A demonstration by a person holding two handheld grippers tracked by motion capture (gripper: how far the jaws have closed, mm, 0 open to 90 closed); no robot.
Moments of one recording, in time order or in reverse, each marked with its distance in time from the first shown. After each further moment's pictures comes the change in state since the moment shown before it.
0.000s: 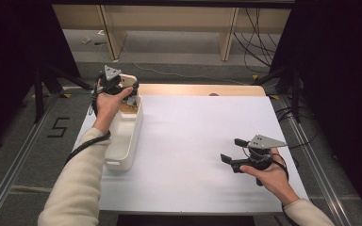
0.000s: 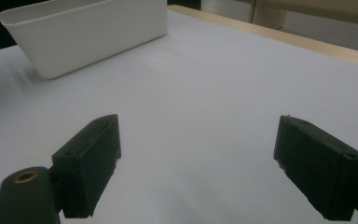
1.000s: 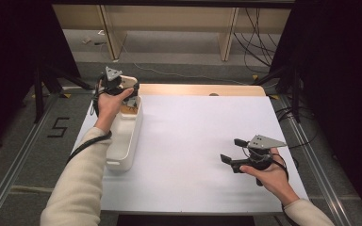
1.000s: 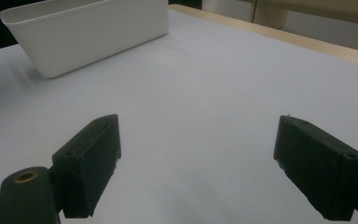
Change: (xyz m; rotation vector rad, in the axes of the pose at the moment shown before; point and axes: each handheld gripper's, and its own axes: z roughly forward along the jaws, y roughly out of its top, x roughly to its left) left arm 0.001 -0.006 0.007 0.027 0.002 -0.007; right arm 0.000 0.000 0.000 0.003 0.003 -0.002
